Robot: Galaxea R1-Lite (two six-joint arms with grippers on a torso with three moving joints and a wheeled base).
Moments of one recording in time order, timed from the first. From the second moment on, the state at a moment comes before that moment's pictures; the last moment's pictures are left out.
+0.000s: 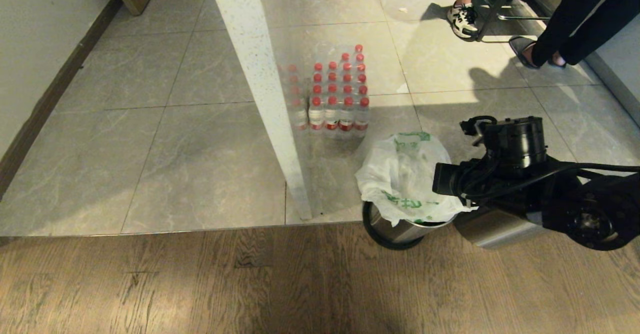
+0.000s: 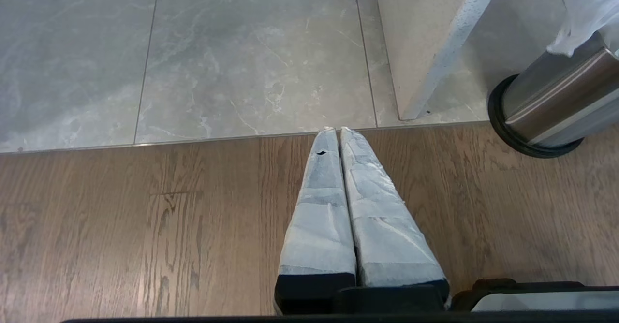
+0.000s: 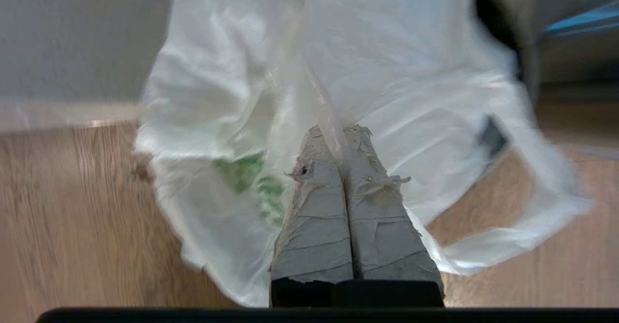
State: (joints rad) left arm 0.00 0.00 0.00 0.00 0.00 -0.01; right arm 0.40 1.79 -0.88 -0.50 -0.21 0.30
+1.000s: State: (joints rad) left arm 0.00 0.00 0.00 0.00 0.00 -0.01; right arm 0.48 2.00 -1.02 -0.51 -0.20 0.31
